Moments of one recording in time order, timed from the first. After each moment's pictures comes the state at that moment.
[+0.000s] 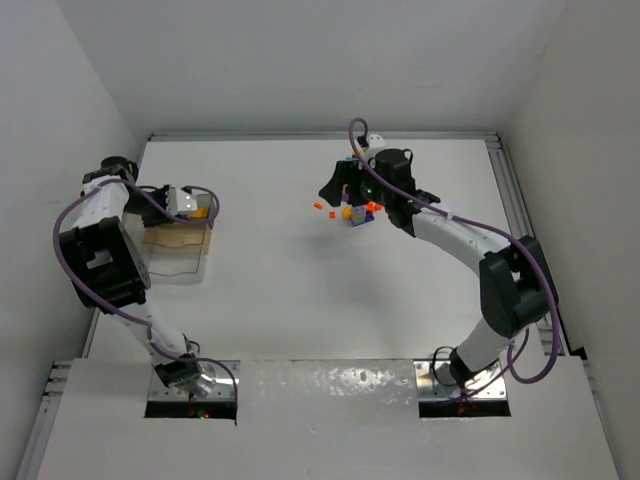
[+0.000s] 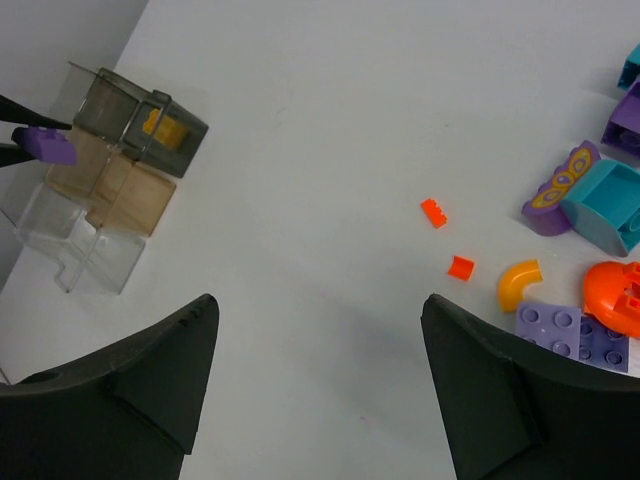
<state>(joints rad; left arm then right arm) 0.42 1.79 1.42 -0.97 0.57 1.83 0.47 1.66 1.12 0.14 -0.24 0.38</state>
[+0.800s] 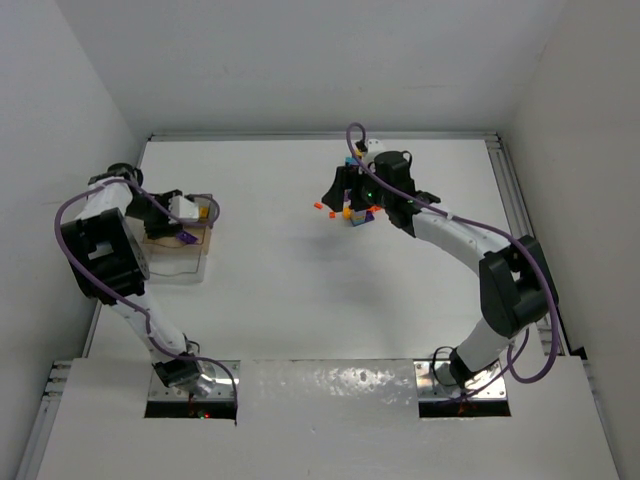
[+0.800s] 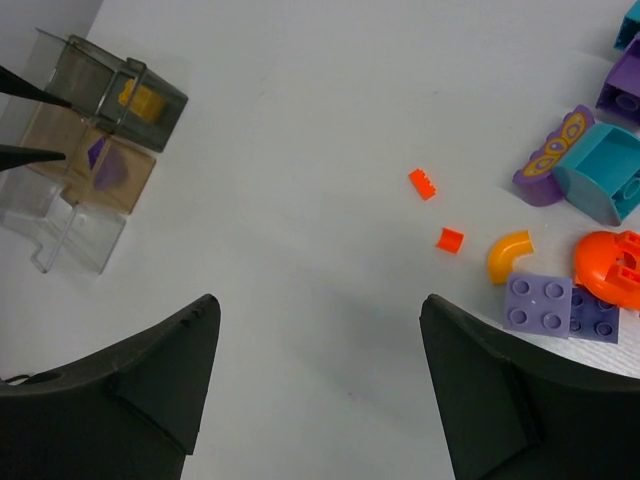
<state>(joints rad) 0.41 1.88 1.40 -0.97 0.51 1.90 0.47 1.66 1.11 0.09 -0.24 0.35</state>
